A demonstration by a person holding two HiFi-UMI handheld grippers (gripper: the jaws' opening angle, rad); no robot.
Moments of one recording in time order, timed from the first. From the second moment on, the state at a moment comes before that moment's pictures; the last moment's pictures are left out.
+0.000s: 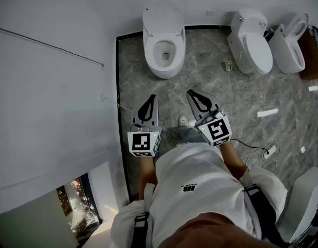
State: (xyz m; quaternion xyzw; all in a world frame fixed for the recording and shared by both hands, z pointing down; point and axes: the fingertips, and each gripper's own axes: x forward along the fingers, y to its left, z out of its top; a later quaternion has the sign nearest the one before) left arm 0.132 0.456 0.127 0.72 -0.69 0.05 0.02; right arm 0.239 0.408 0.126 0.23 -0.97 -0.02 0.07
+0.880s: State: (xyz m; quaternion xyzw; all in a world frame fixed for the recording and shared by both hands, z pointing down) left arm 0.114 0.340 0.132 0.70 -0.71 0.07 0.03; right arm 0.220 0.284 0.130 0.21 -0.98 0.00 0.06
